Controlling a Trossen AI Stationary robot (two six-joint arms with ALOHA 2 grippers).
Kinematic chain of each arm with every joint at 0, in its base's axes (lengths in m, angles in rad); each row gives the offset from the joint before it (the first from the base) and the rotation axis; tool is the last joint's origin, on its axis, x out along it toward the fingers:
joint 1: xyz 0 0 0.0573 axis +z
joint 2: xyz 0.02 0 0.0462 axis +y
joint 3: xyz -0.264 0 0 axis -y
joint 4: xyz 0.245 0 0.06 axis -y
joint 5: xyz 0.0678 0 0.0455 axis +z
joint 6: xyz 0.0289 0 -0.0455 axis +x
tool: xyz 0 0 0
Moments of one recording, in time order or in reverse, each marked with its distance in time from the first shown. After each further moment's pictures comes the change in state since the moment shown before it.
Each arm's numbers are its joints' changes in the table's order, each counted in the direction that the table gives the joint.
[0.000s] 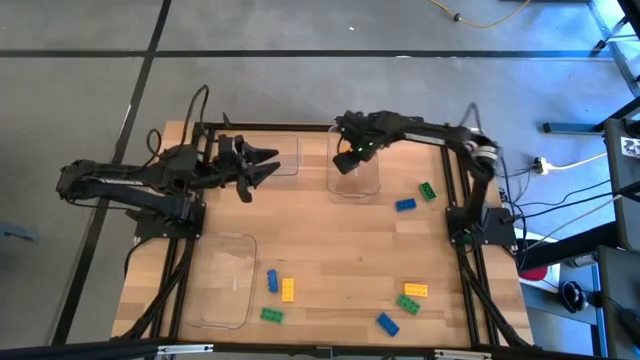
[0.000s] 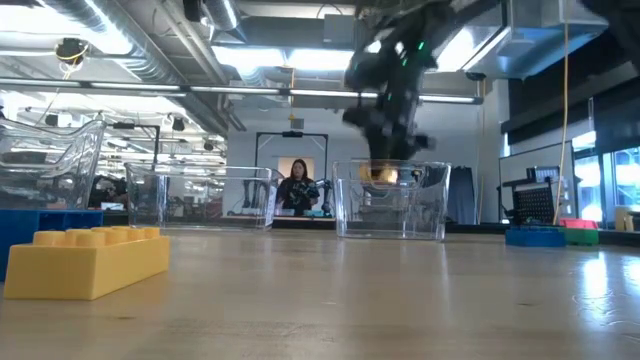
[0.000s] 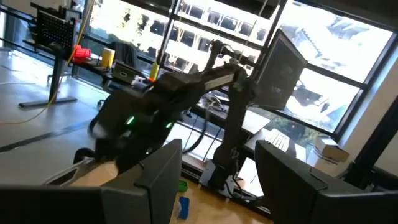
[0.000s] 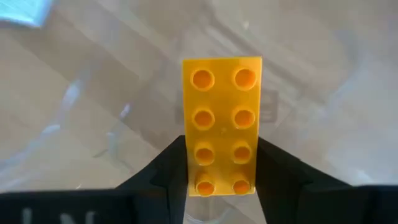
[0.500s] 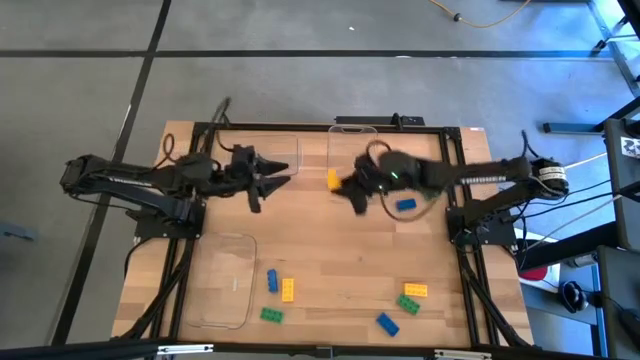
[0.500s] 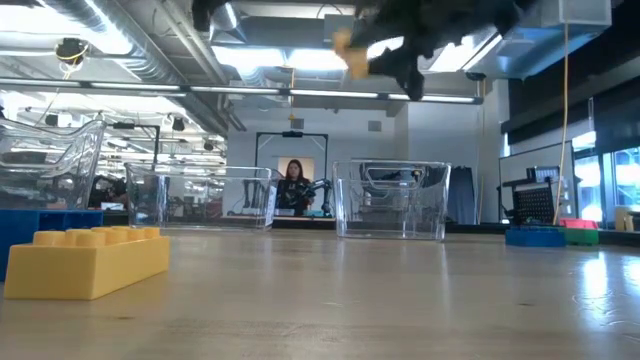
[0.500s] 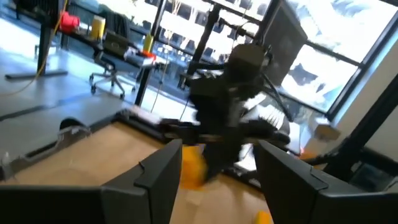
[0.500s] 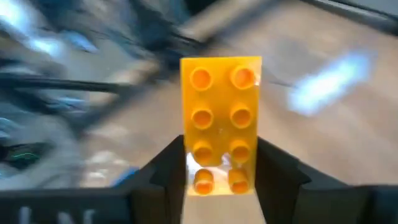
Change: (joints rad) left arm -0.058 0.084 0.001 0.002 0.010 -0.037; right arm 0.339 -0.535 -0.543 0.865 0.005 0.035
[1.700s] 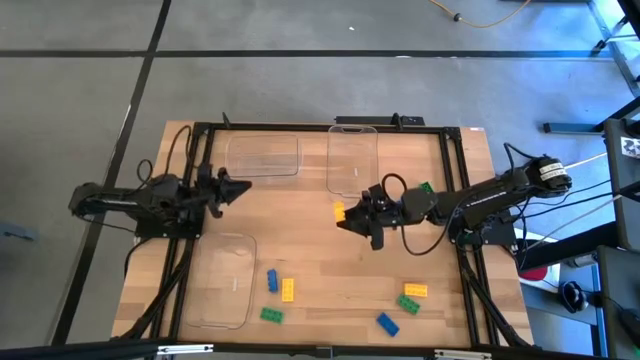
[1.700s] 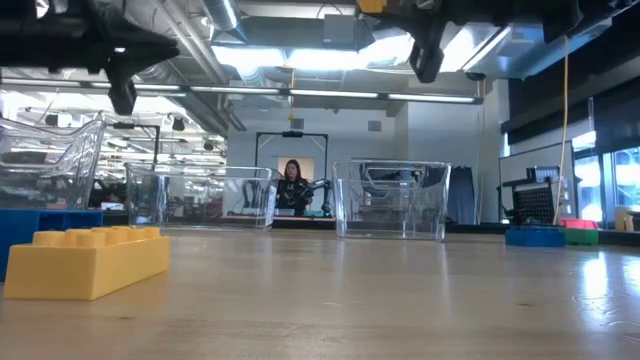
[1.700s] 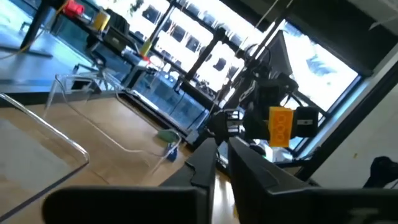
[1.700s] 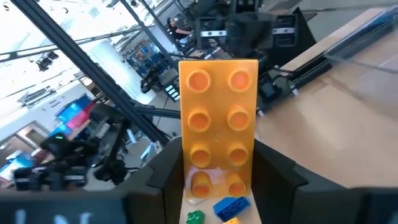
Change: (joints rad) left arm 0.009 -0.740 -0.613 -0.025 -0.014 -0.235; right arm 0.303 -0.037 -0.325 0.725 -0.119 0.159
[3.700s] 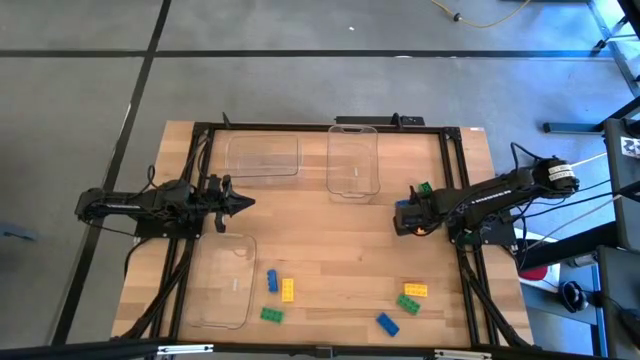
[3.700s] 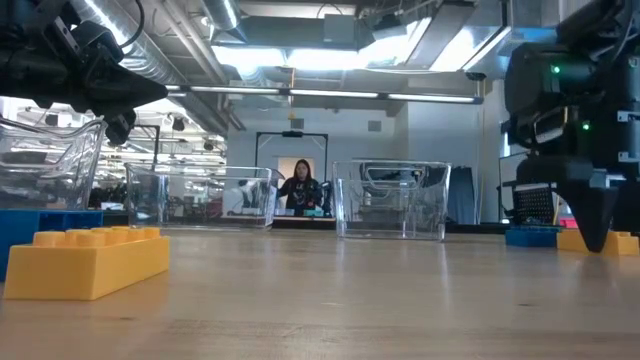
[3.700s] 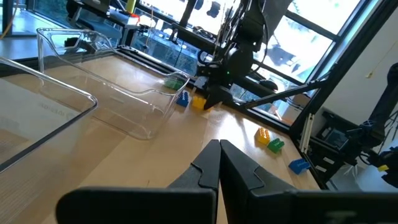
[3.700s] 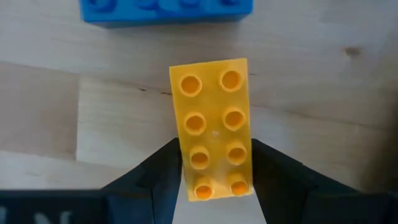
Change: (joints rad) left arm 0.027 -0.146 -0.104 -0.222 -0.160 0.167; right arm -0.079 -0.075 -0.146 -1.476 0.012 0.849
